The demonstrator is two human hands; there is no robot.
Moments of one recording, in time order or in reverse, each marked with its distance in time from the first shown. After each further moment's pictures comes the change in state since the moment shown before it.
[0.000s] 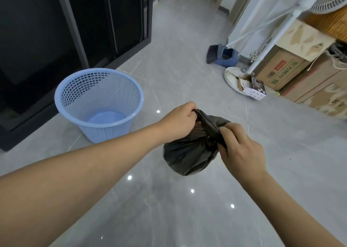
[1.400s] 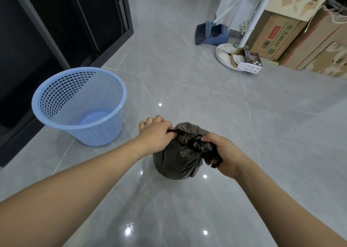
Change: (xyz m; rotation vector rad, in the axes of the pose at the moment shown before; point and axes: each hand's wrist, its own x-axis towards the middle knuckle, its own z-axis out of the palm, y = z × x) left_hand -0.011 -0.075 0.043 0.618 -0.092 -0.128; right_hand -0.032 -0.008 0.025 1.530 -0.687 1.340
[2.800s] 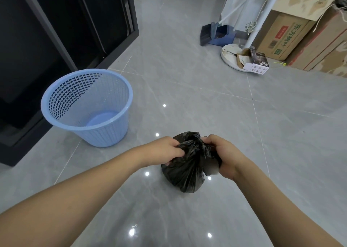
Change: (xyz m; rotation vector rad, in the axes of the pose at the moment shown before) left_hand -0.029 0.002 -0.004 -0.588 -0.491 -0.088; right_hand 0.014 0.005 0.013 0.031 -0.051 0.082
